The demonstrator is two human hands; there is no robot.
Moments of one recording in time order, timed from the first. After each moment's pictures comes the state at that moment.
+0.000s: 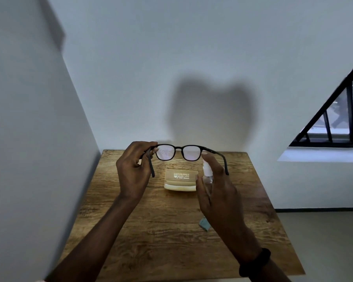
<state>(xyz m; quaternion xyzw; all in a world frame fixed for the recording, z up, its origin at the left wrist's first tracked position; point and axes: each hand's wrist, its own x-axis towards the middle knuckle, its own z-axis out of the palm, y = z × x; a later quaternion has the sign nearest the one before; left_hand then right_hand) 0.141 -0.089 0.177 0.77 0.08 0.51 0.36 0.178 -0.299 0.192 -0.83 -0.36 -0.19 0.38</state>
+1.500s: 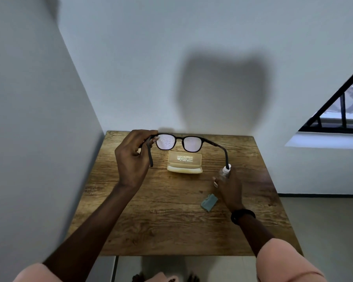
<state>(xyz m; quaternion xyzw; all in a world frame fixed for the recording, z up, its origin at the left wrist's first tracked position) 0.125 -0.093 0.168 0.78 0.09 0.49 0.37 0.284 -0.342 0.002 -0.87 -0.10 0.02 0.48</state>
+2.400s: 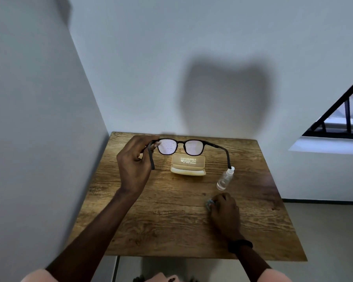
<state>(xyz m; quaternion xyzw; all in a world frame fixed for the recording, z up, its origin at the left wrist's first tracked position) 0.115 -0.092 0.158 0.77 0.10 0.50 0.38 0.221 -0.353 -0.026 -0.94 -0.20 0.02 0.26</state>
